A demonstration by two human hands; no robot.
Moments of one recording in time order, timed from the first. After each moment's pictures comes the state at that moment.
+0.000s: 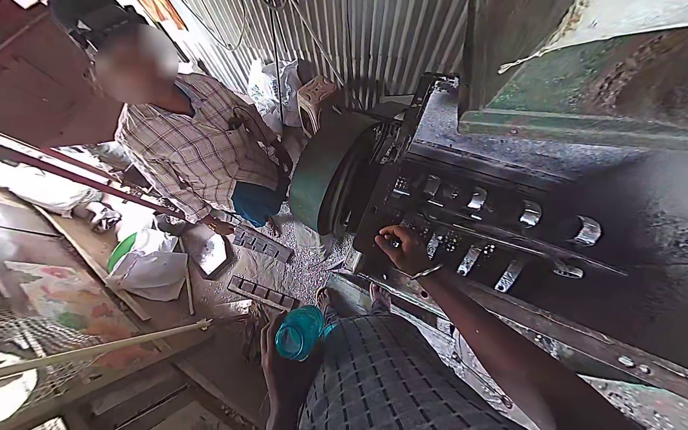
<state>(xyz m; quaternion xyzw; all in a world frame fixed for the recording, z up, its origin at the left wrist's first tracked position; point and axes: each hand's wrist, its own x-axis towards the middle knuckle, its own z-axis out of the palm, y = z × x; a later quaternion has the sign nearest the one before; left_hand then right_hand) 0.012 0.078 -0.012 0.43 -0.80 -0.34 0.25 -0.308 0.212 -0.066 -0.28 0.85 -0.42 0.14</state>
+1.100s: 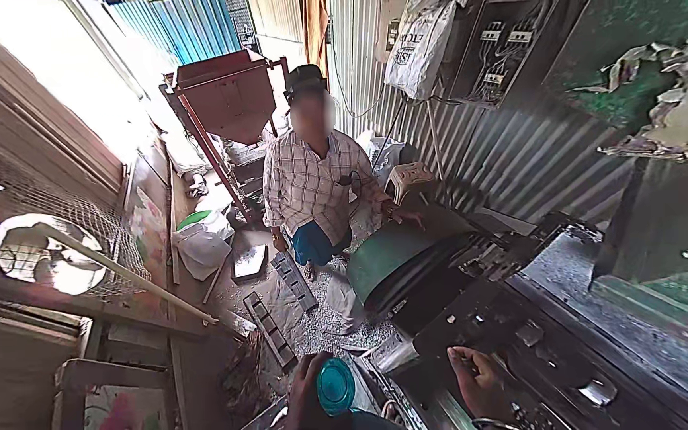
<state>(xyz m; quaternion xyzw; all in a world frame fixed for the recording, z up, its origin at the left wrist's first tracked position) 0.000 0.066 0.001 0.43 -0.78 -0.41 0.21 -0.310 0.212 -0.089 -0.28 0.86 -0.42 0.07</state>
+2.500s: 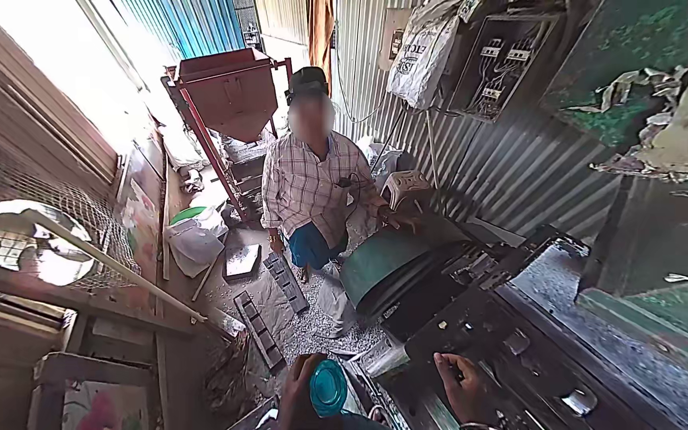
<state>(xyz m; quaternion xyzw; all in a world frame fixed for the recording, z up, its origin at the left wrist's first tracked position) 0.000 0.065 -0.003 0.41 -0.78 -0.41 0.23 -0.310 0.209 -0.086 -0.31 0.87 -0.37 0.06</state>
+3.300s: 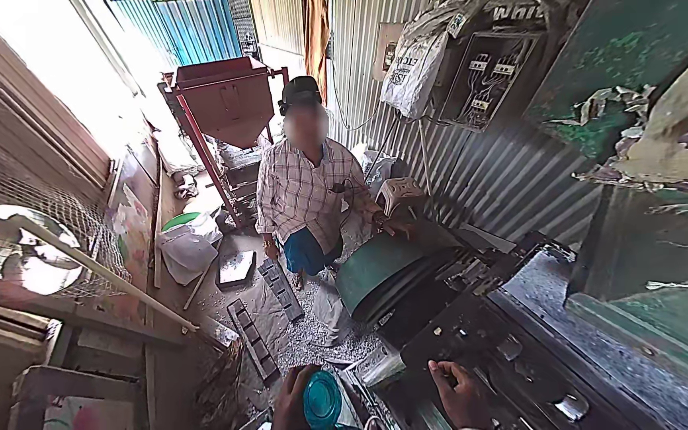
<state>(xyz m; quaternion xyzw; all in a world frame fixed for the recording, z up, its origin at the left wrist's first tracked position) 0.005 0.067 -0.004 0.41 -0.78 -0.41 0.21 -0.312 0.208 -0.074 -0.29 0.90 -0.31 0.12</state>
